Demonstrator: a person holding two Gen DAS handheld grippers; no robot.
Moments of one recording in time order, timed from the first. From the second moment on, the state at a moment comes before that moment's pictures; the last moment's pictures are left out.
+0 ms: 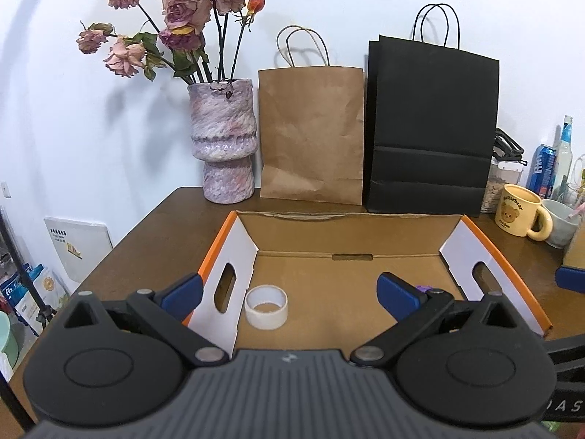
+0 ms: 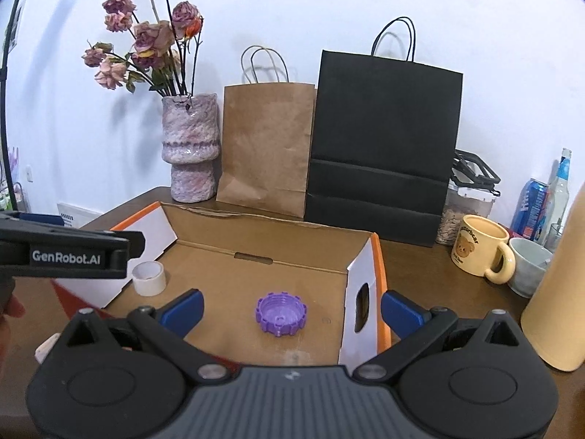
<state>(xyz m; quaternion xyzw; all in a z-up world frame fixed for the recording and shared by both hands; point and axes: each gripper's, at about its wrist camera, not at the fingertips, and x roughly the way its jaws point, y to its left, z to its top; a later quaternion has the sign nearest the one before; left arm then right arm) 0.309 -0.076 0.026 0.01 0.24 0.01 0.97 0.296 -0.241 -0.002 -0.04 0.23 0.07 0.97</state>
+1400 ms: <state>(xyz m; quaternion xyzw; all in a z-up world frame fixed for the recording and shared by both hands) 0.182 -0.071 -0.005 0.02 0.28 0.00 0.96 0.162 -0.252 -0.032 -0.04 0.26 0.08 0.96</state>
